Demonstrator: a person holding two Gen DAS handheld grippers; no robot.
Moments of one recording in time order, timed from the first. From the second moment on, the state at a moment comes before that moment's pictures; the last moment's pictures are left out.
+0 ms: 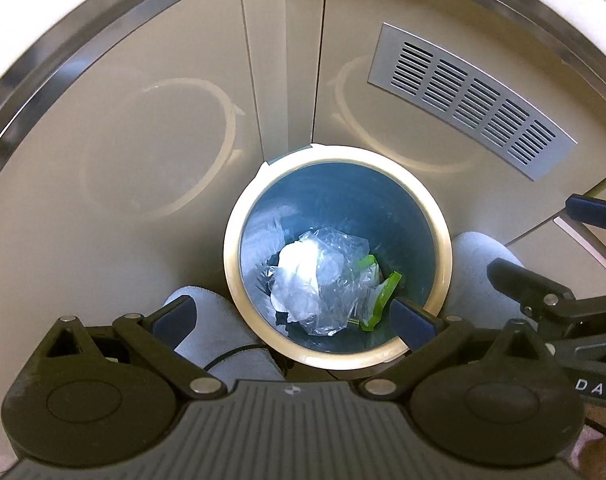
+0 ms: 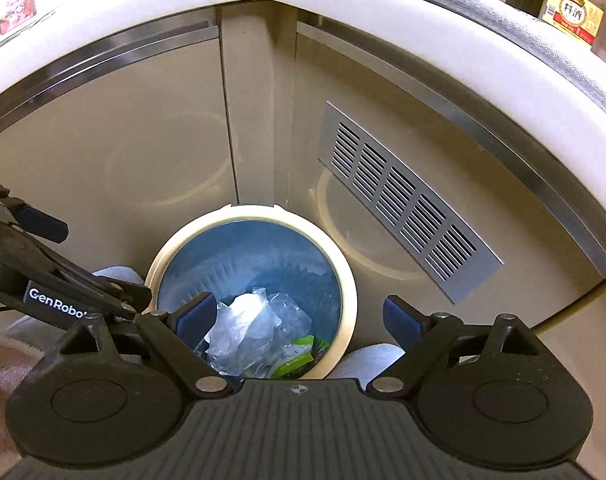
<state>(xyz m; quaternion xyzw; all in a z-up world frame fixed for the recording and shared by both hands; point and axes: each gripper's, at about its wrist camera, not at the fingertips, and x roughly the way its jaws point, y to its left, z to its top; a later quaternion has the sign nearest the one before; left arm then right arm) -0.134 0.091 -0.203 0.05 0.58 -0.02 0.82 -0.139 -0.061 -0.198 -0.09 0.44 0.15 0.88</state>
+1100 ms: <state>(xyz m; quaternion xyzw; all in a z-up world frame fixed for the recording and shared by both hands) -0.139 0.100 -0.119 0.02 0.47 -0.02 0.88 -0.024 -0.119 -0.041 0.06 0.23 0.07 0.97</state>
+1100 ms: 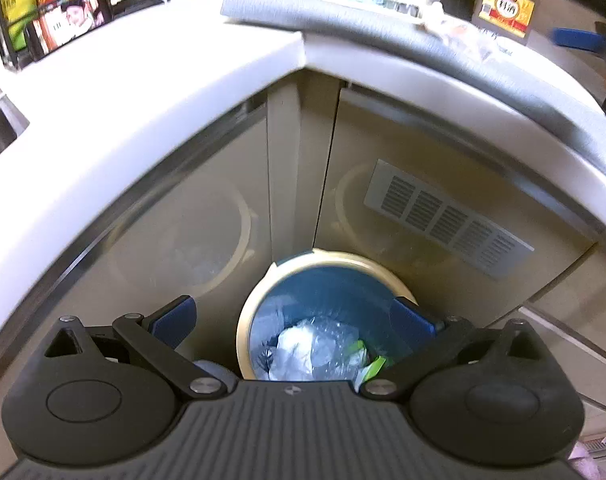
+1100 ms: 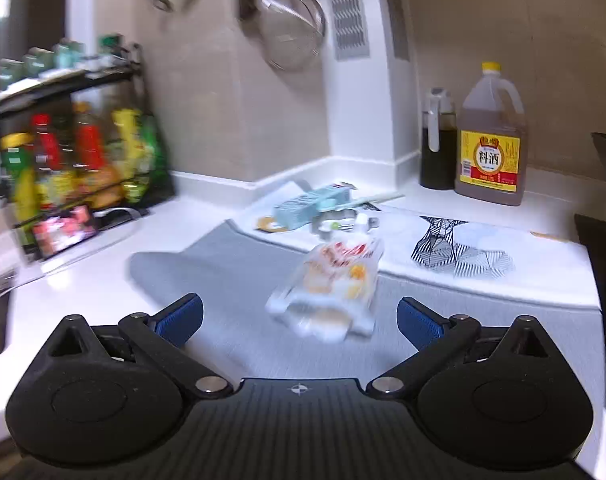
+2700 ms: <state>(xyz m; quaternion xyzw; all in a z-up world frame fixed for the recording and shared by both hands) 0.283 -0.106 -0.085 0.01 0.45 0.02 0.89 0.044 -0.242 -0.109 0.06 0.30 -0.06 0.95</state>
